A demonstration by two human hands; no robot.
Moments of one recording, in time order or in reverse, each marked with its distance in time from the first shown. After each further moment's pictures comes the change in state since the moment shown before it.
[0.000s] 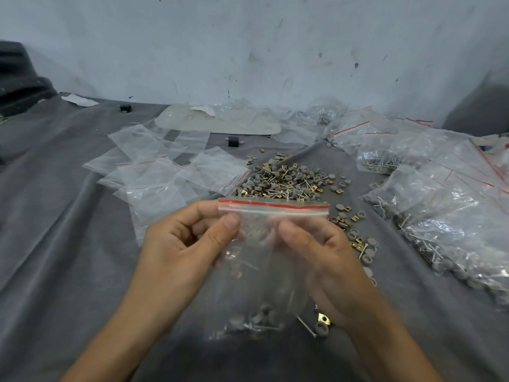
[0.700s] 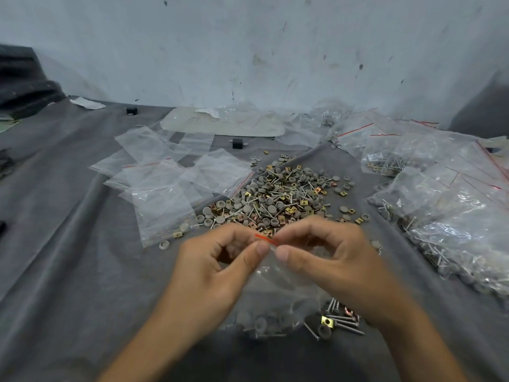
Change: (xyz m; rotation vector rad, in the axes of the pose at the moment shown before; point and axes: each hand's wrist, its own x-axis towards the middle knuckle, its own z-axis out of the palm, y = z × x) left_hand -0.009 -0.020 0.013 0.176 -0.114 0.059; right_hand -0.007 -0.027 -0.015 -0.603 -0.047 -0.016
